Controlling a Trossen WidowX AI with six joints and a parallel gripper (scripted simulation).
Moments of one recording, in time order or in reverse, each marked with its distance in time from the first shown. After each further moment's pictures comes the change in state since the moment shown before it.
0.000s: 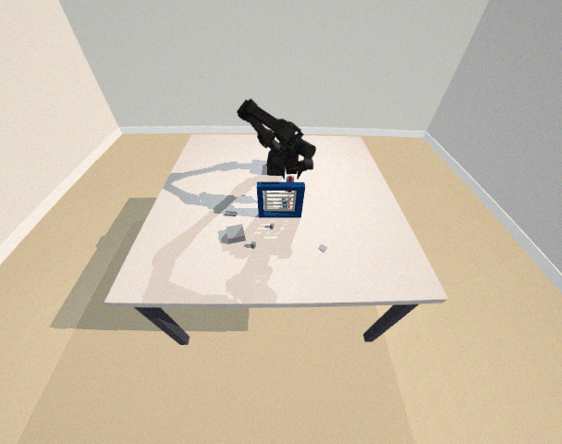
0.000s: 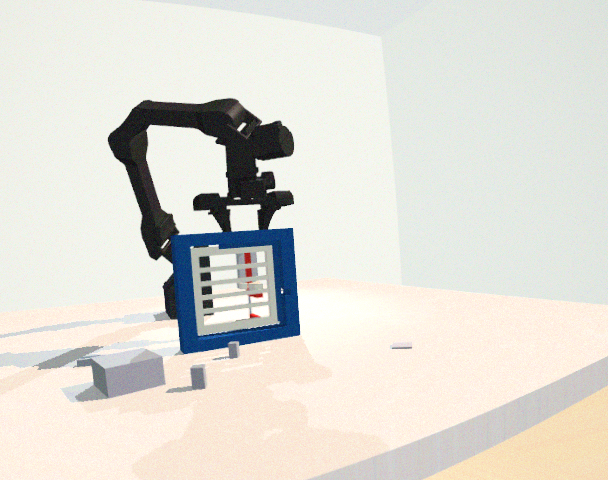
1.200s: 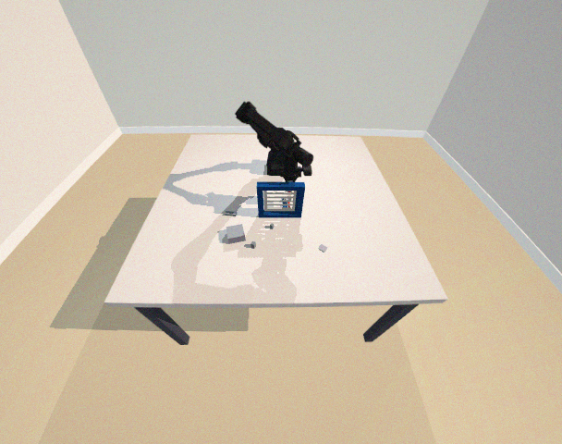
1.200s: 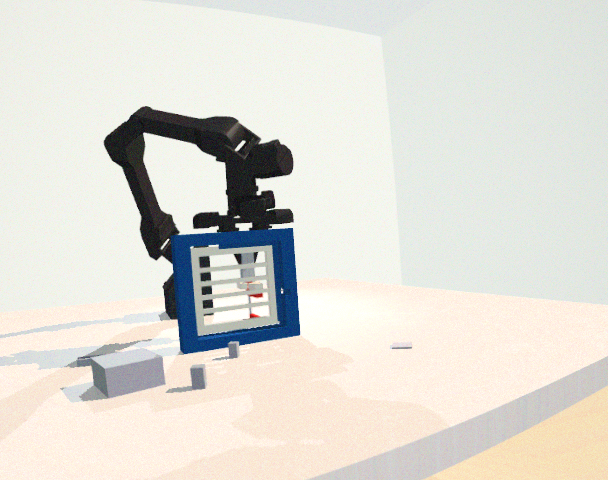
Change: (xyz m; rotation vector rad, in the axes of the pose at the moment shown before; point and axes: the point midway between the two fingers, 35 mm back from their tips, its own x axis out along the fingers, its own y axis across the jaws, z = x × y) arm 0.035 -0.003 -0.002 0.000 0.001 -0.008
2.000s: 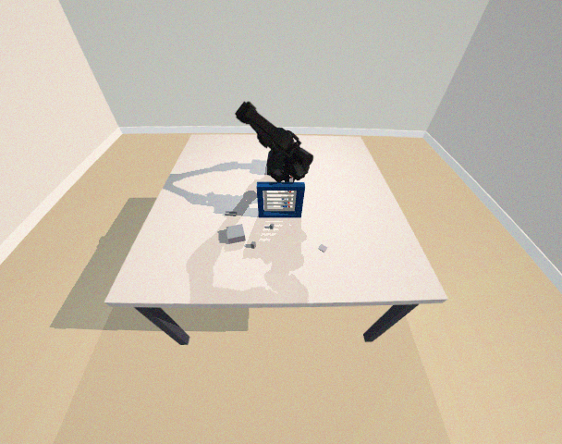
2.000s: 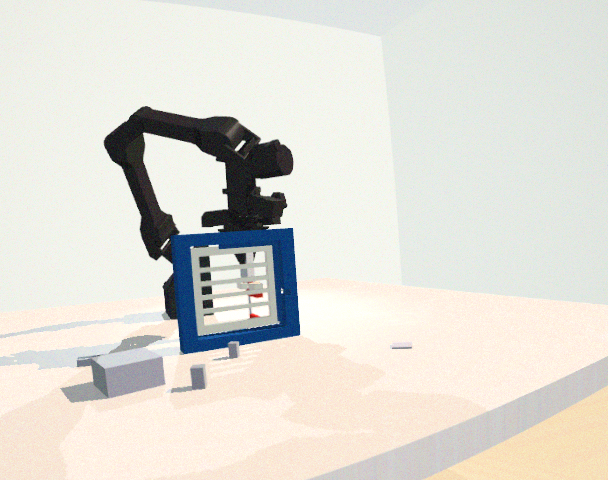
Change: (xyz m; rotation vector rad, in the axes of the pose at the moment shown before) arm 0.000 0.000 0.000 -0.641 0.000 0.000
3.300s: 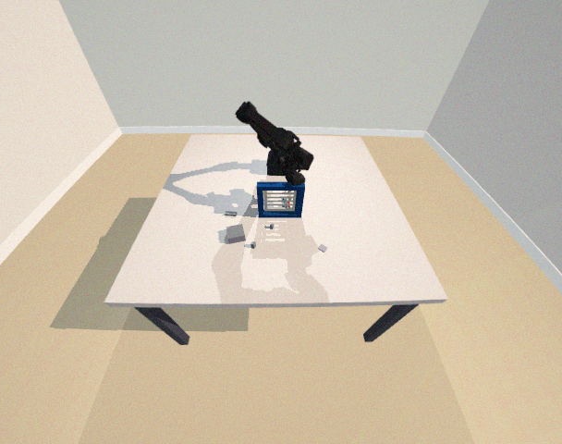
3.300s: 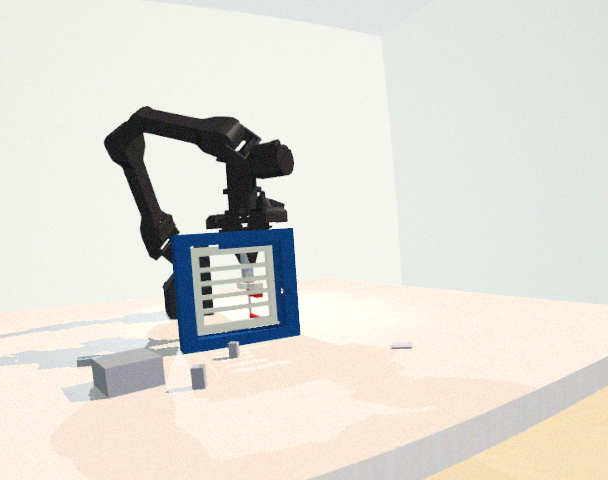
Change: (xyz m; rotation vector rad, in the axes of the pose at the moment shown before) arm 0.000 0.001 0.001 -1.263 -0.006 0.002
